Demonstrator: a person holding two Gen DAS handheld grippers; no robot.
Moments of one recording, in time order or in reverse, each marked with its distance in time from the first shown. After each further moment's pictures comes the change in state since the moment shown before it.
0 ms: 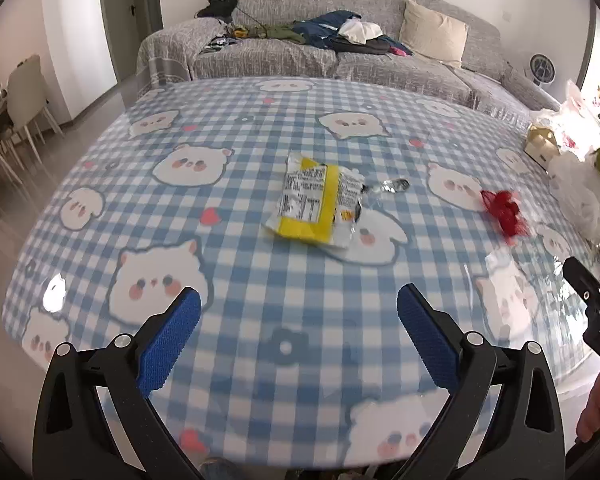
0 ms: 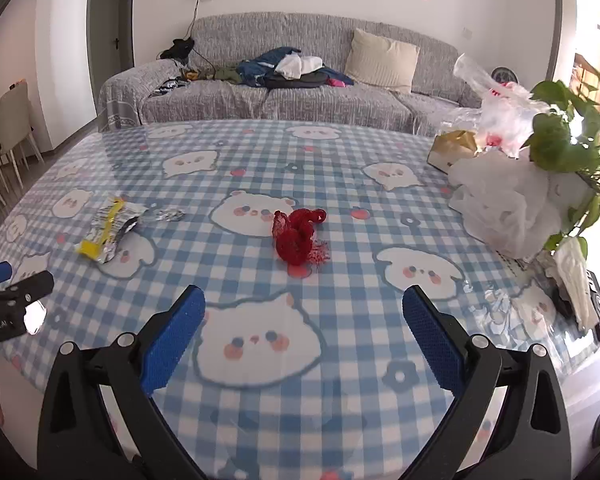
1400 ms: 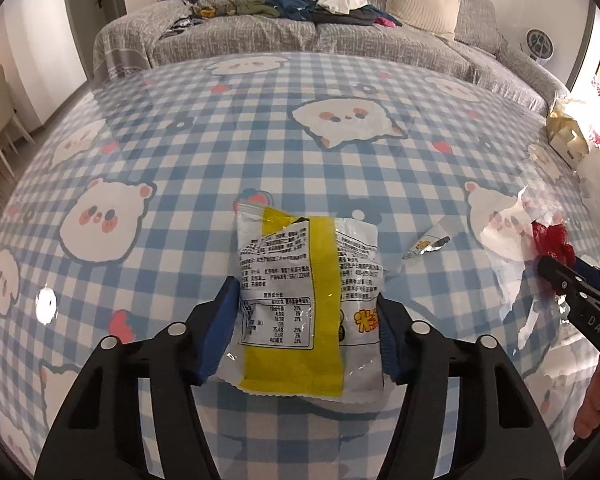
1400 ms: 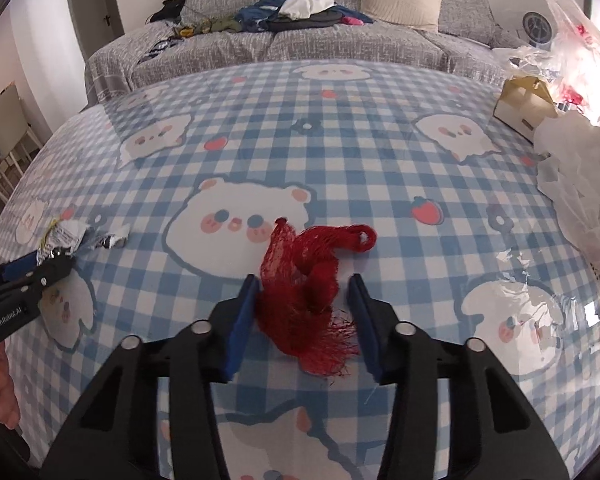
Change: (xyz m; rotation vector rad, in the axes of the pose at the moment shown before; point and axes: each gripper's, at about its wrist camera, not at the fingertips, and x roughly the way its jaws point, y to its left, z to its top) left arm 0.122 -0.023 0.069 0.074 0.096 -0.042; right arm 0.142 0.001 0.039 0.043 0.203 0.097
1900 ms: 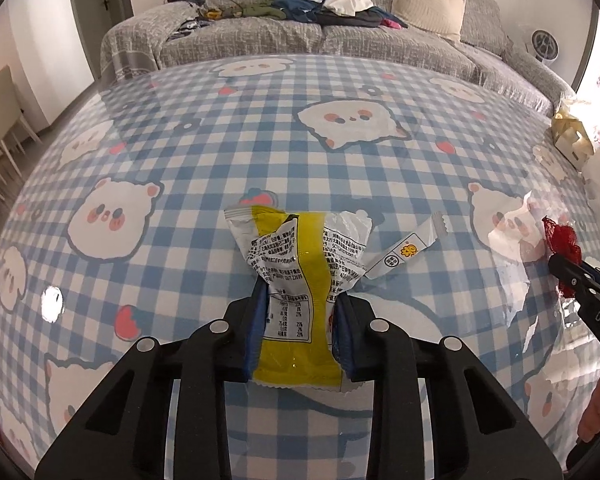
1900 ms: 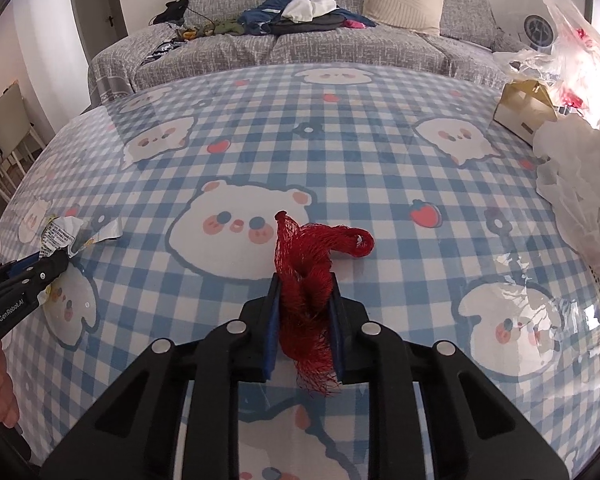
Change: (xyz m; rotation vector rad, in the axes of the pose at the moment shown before) left arm -0.007 0.000 -0.002 -0.017 -0.010 0.021; right arm -0.005 -0.002 0.001 0.007 -0.008 0.012
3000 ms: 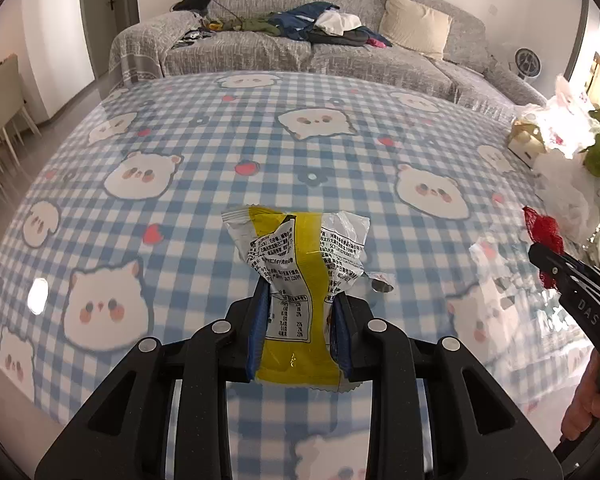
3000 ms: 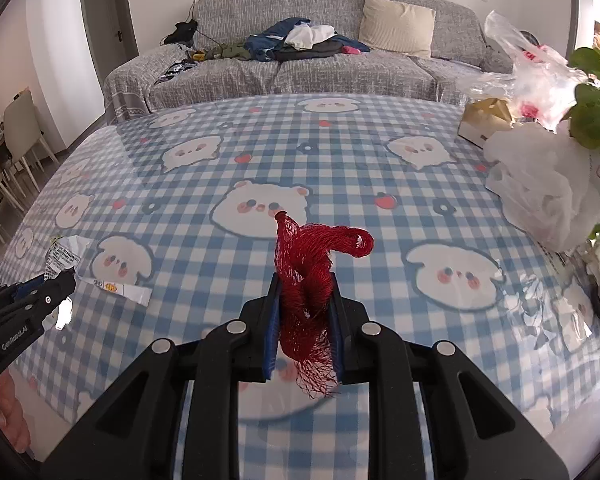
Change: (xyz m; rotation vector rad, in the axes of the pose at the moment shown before) left arm -0.096 -0.015 -0.062 -0.034 -0.050 -0.058; right arm -0.094 -0.002 -0.041 -0.006 -0.081 0.002
